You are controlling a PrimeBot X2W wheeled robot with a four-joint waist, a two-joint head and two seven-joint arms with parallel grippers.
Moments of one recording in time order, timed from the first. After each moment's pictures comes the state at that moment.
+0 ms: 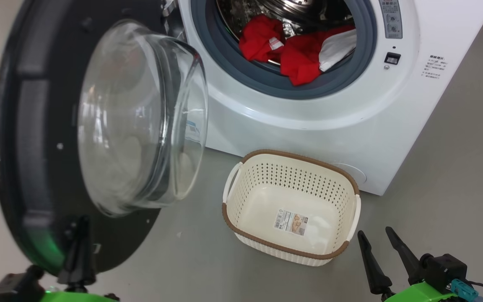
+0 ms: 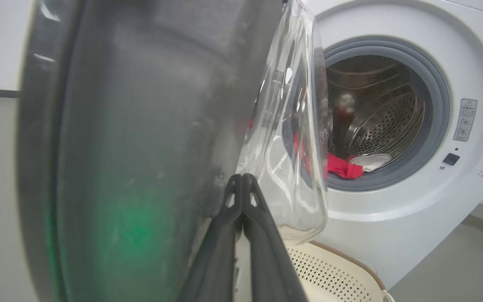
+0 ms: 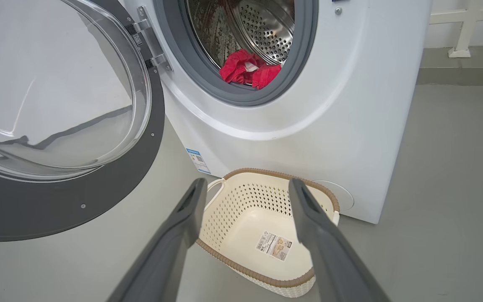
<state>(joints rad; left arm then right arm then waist) -0.06 0.04 0.10 0.21 -0.39 -0.12 -0.26 0.03 -0.05 0.08 0.31 0.36 0.12 -0.25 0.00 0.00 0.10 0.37</state>
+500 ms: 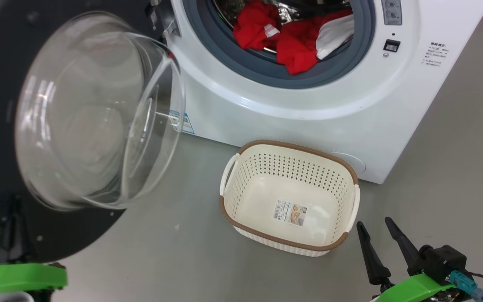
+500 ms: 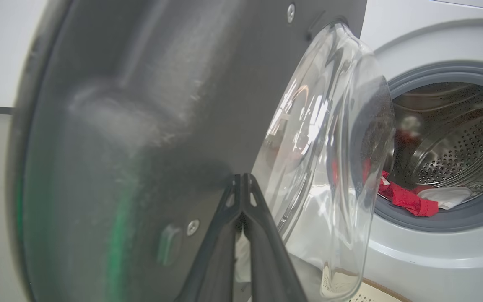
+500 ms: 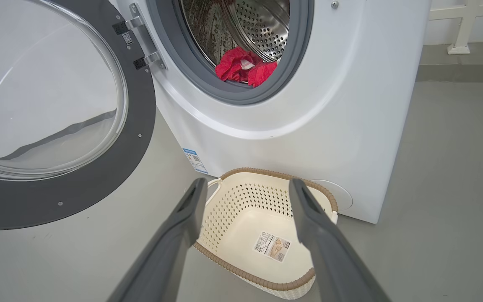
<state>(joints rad) -0.20 0.06 0.29 0.32 -0.35 -0.13 -0.26 0.01 -0.05 0.08 0.31 0.35 0.12 -0.25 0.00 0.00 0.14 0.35</state>
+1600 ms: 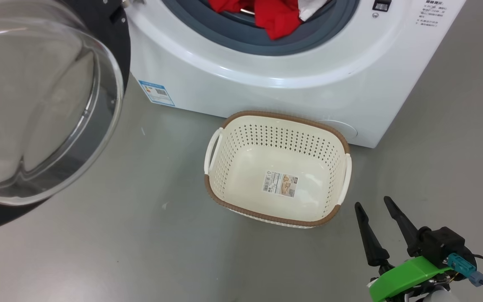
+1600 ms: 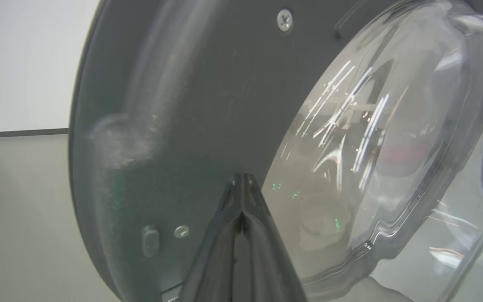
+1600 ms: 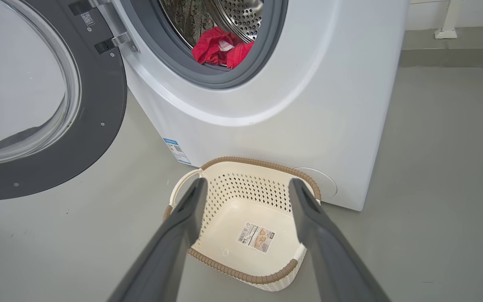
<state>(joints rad) -0.49 0.24 0.57 0.66 -0.22 -0.13 -0.26 -0.07 -0.05 0.08 0.31 0.30 0.12 -0.25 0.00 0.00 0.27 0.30</state>
